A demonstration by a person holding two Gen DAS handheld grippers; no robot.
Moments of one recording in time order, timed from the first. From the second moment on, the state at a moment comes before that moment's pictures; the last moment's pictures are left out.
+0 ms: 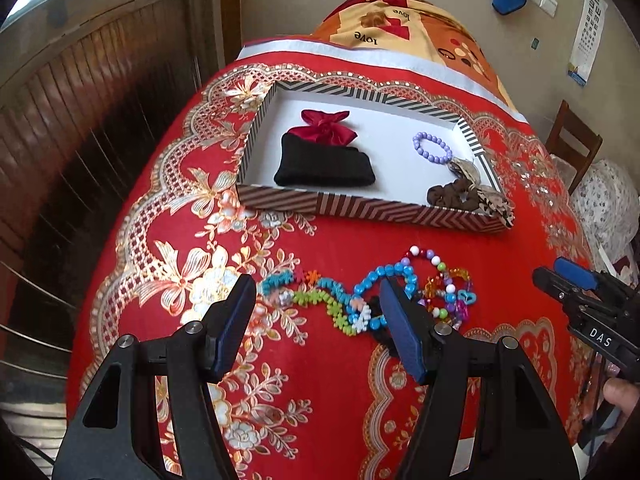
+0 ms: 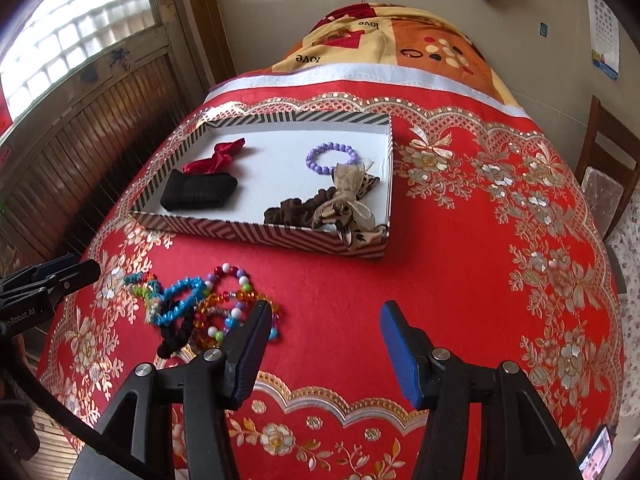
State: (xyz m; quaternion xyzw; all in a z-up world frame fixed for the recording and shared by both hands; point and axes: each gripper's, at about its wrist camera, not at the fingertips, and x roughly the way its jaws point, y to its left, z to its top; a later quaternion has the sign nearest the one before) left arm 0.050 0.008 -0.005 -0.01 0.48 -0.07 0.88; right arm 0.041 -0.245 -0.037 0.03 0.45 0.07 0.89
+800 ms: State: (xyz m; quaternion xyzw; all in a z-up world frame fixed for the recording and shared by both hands) left arm 0.050 0.039 -0.036 -0.04 0.52 -0.06 0.85; right arm 0.034 -0.241 -0.061 0.05 0.47 0.12 0.87
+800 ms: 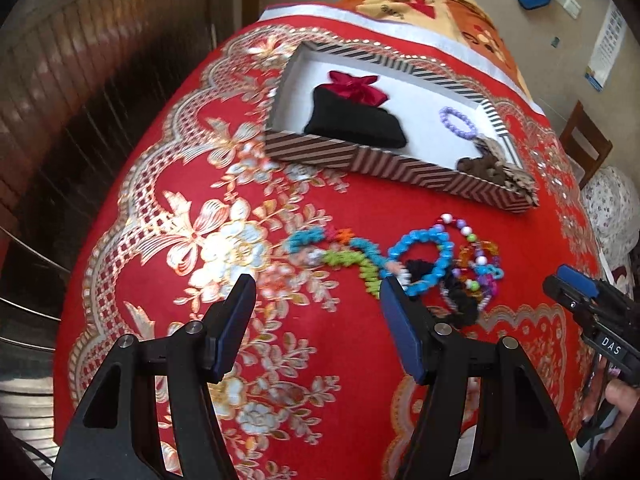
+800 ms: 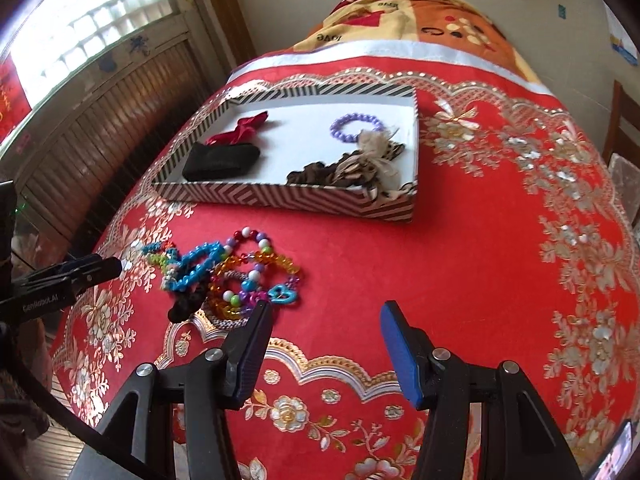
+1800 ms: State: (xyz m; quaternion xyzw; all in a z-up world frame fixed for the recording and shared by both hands) left arm 0.115 0.043 -0.076 -0.01 0.56 -0.14 0.82; right arm 0.093 -0.194 -0.101 -0.02 0.48 0.17 0.86
